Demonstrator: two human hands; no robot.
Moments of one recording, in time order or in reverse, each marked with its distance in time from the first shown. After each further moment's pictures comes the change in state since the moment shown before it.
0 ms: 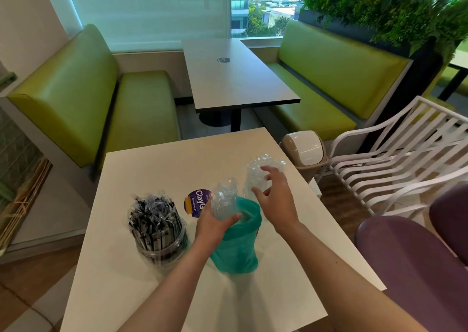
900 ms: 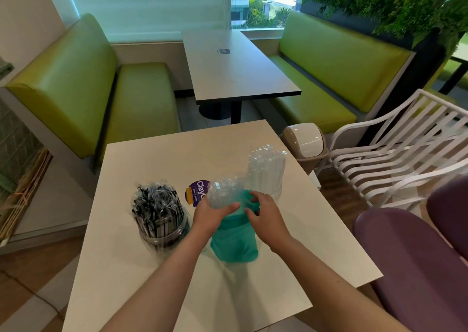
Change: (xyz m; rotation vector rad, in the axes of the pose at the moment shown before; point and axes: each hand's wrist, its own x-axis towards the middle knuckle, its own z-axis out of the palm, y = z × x) left_hand -0.005 0.003 -0.012 -0.185 -0.042 -0.070; right_hand -0.054 0.014 0.027 0.060 -0.230 0.139
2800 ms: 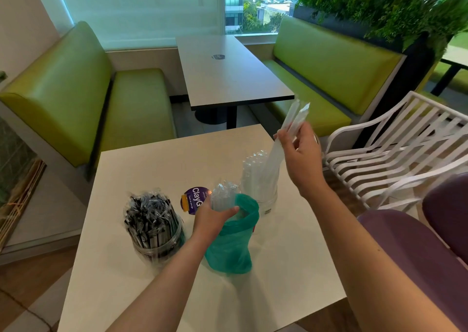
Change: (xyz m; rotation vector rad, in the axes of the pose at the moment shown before) left_hand 0.006 0.008 0.015 0.145 -0.005 0.058; right_hand 0.044 -0.087 -0.114 0.215 0.435 -0.305
